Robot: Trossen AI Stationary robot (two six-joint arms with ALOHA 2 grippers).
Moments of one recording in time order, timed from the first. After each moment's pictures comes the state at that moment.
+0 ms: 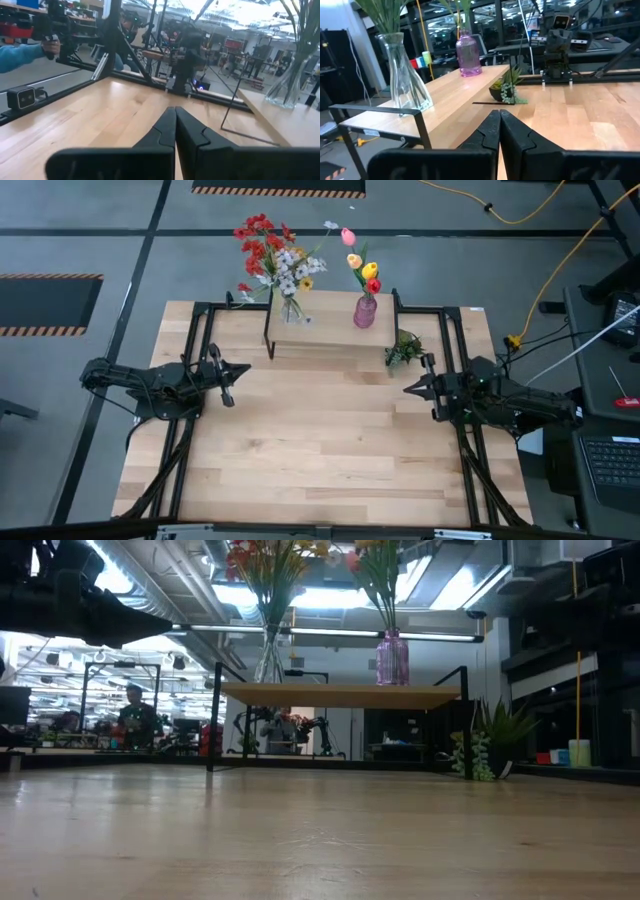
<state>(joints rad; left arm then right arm) -0.15 0.02 0.01 0.07 -0.54 0.16 -0.23 0.02 0.01 0.10 -0.42 -0.19</state>
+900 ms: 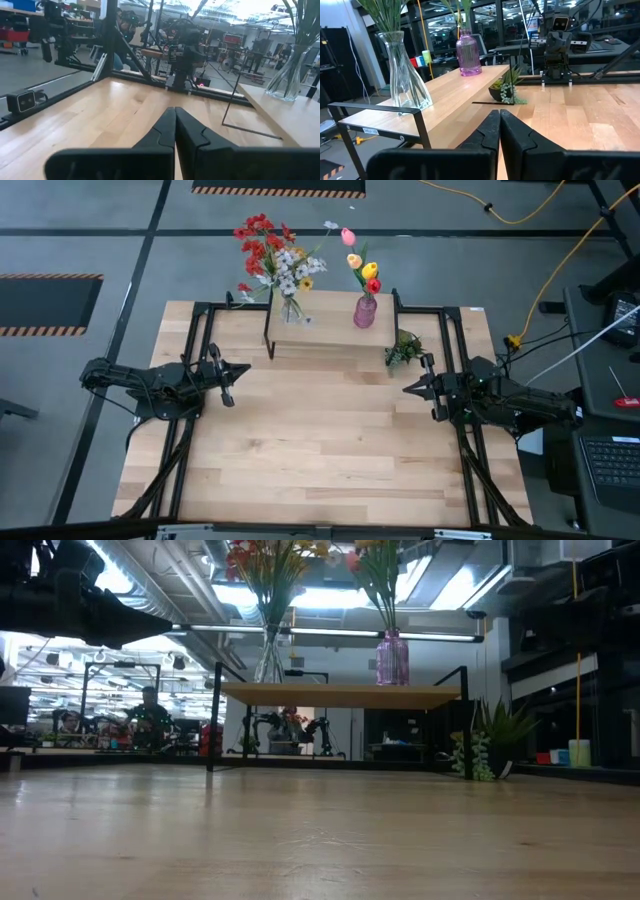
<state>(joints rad) -0.15 0.02 0.01 0.07 -0.54 0.14 -0.23 0.02 0.01 0.08 -0.40 -0.16</state>
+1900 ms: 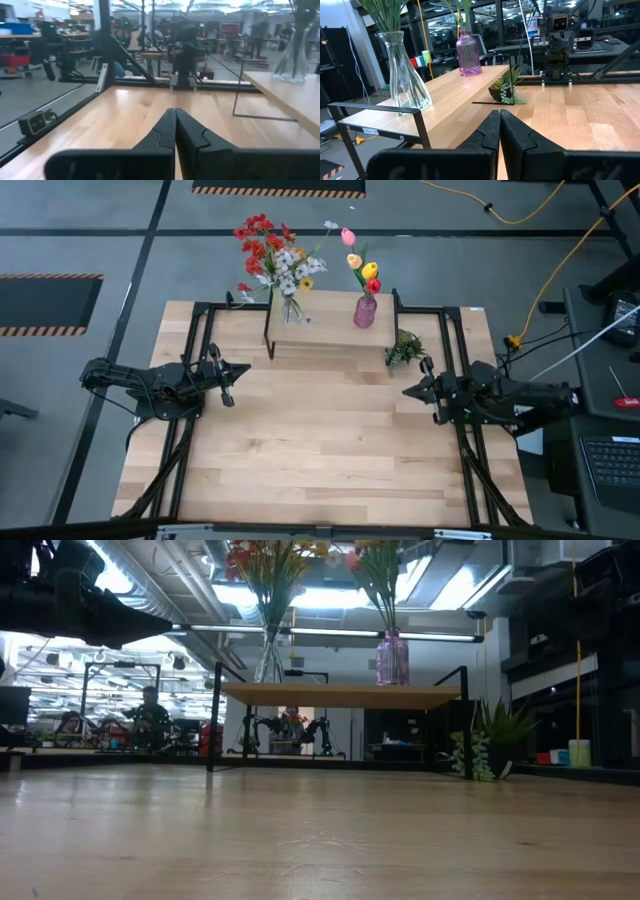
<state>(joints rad) -0.15 0.02 0.01 0.07 -0.54 0.14 -0.08 0.00 0.01 0.06 -0.24 0.00</state>
